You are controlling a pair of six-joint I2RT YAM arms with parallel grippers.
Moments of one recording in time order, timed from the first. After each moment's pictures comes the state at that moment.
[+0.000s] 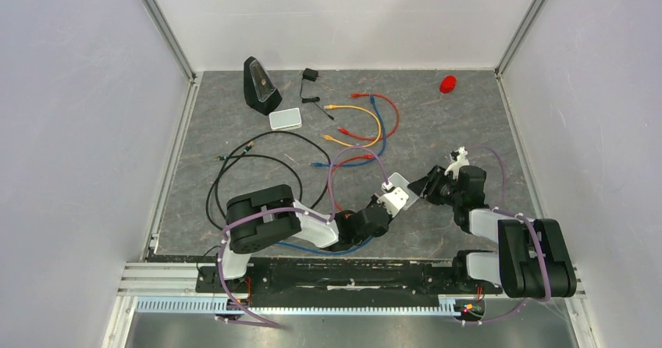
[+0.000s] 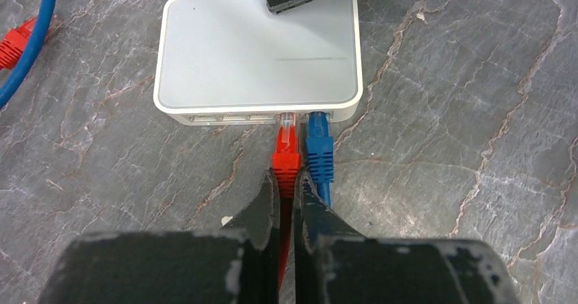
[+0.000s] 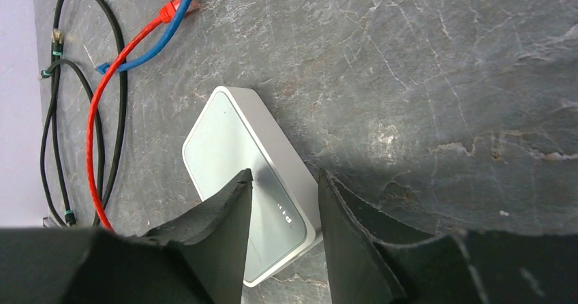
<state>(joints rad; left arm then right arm) -1.29 1.97 0.86 0.63 -0.45 -0.14 0.00 1.25 0.19 0.45 -0.48 0.55</state>
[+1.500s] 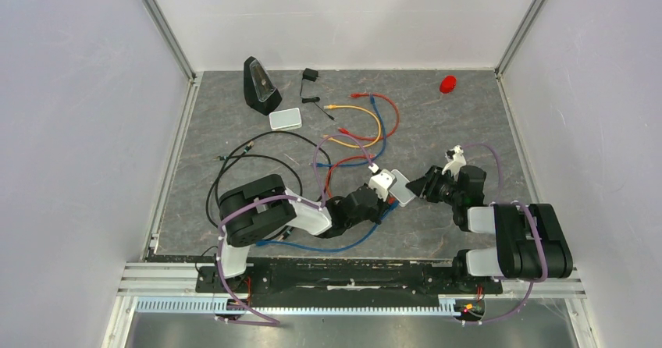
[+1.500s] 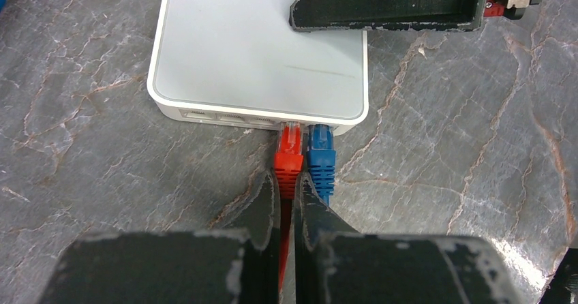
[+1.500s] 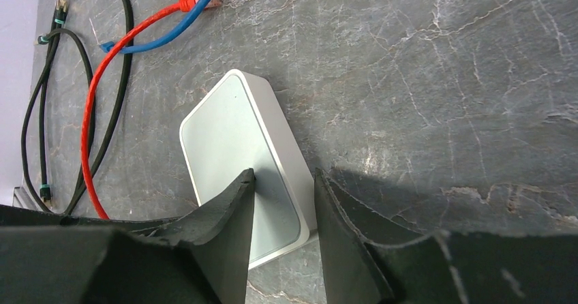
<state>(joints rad) -1.16 1.95 0.84 0.65 -0.22 -0.34 -0.01 1.38 0.17 0.62 -0.57 0.43</state>
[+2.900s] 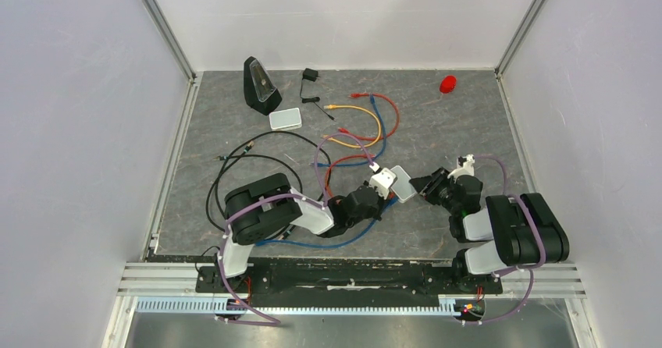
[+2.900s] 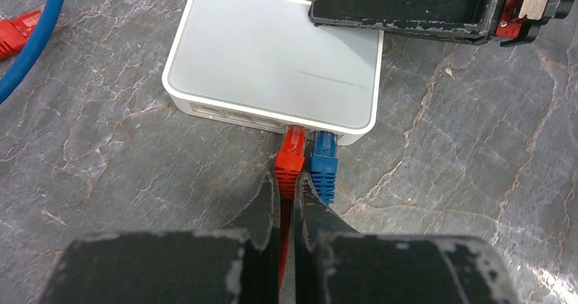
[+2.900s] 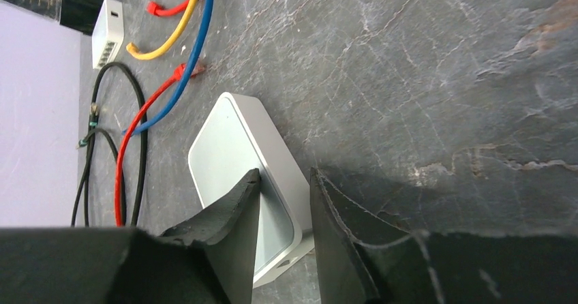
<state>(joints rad) -1.15 2.00 0.85 0.73 -0.27 -0.27 0.06 1.47 0.06 0.97 -0.32 0.75</state>
